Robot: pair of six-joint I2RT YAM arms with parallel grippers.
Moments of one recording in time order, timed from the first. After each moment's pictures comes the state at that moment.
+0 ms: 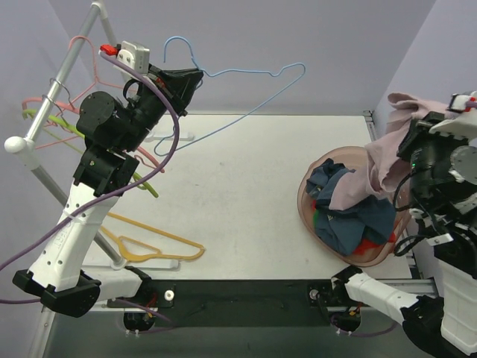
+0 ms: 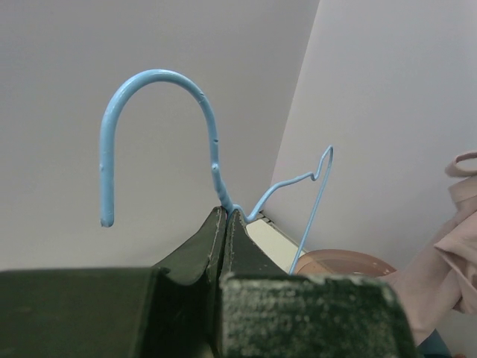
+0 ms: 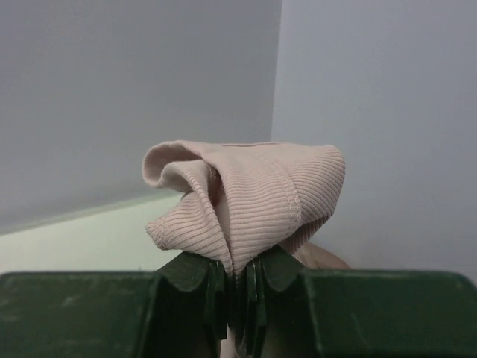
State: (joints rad) left arm -0.52 1.25 1.70 -0.08 0.13 -0.27; right arm 0.51 0.99 1.87 -0.77 0.82 -0.07
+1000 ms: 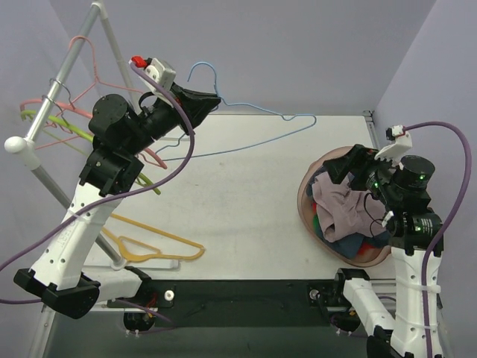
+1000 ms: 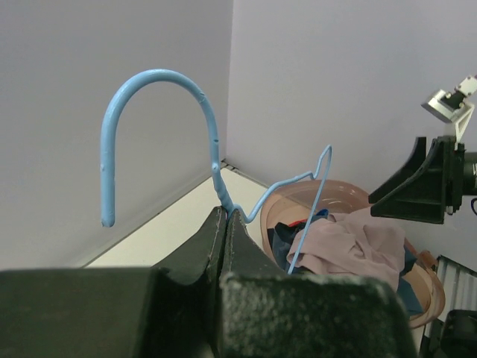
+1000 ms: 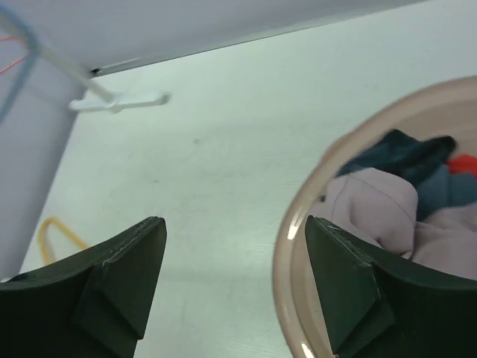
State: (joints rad) left arm -0.52 1.24 1.63 -0.14 0.39 -0.20; right arm -0.06 0.79 1.16 -0.71 -0.29 0.34
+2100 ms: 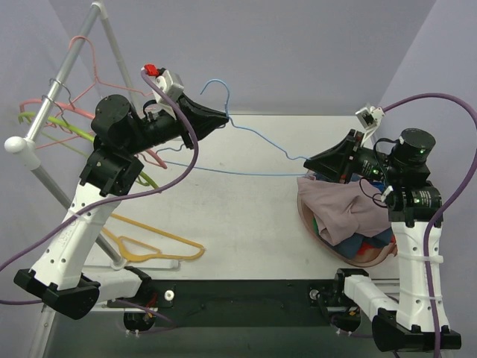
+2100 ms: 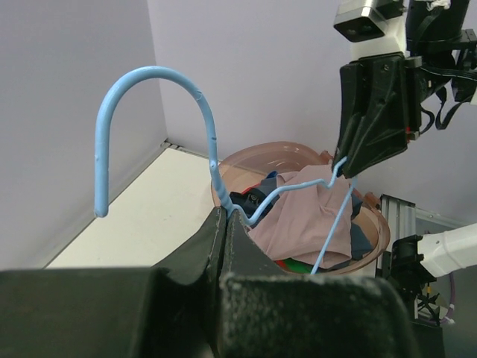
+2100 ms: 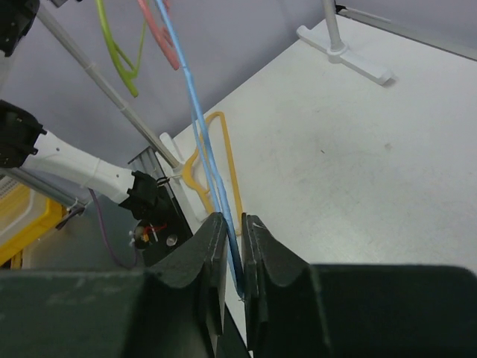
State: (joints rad) left arm -0.51 1.23 1.61 -0.17 0.66 -0.18; right arm -0.02 0.96 1.33 -0.57 -1.08 0.23
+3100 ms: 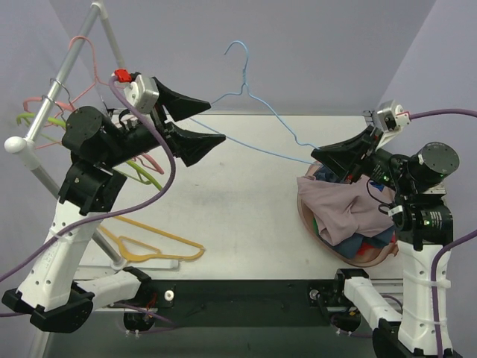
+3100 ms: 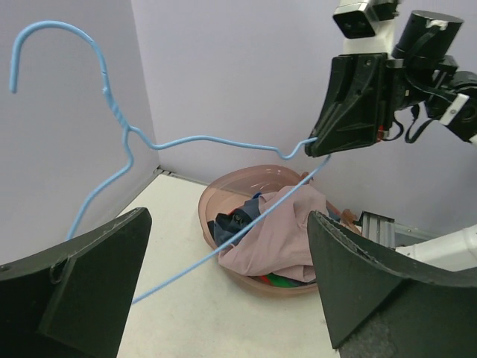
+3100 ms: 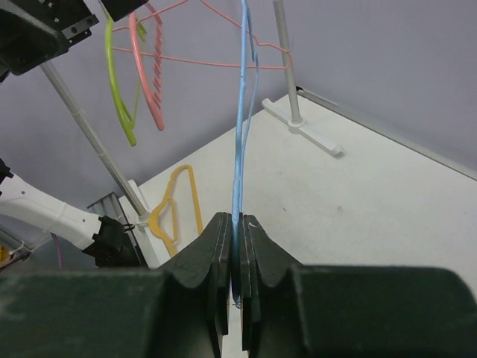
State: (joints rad) left arm -0.51 1.15 1.64 -0.19 0.66 -0.22; right arm 0.01 0.87 1.35 -0.39 -0.96 0.31
